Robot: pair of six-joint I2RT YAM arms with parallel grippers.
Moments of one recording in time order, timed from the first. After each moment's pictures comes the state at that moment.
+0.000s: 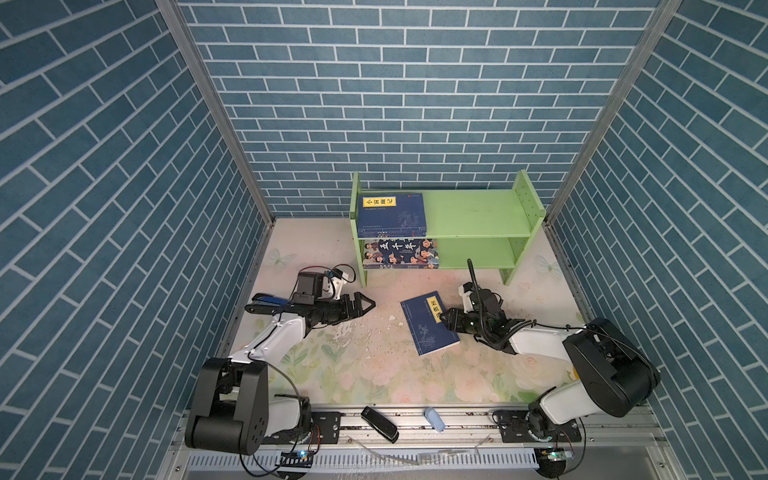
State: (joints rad) left arm -0.13 1.30 0.63 -0.22 0.73 -0.42; right arm 0.59 1.52 0.50 0.28 -0.24 0.62
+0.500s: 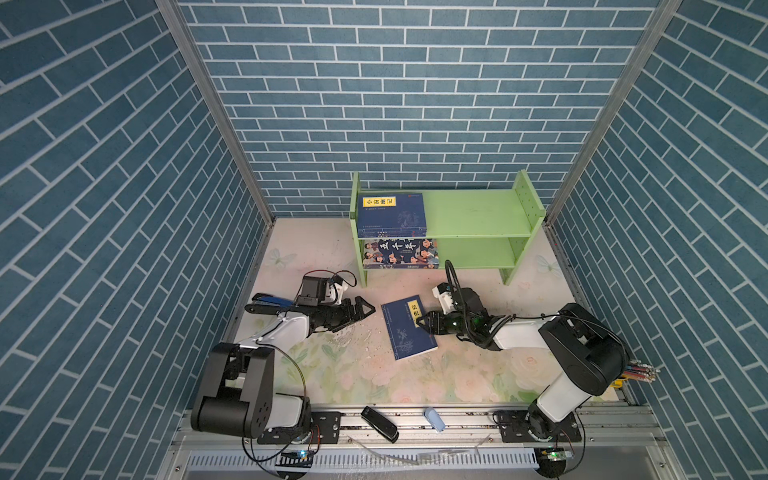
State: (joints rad) left arm -0.15 1.38 0.60 -0.19 0.69 -0.47; right arm 0.73 1.66 0.61 0.38 -0.41 0.62
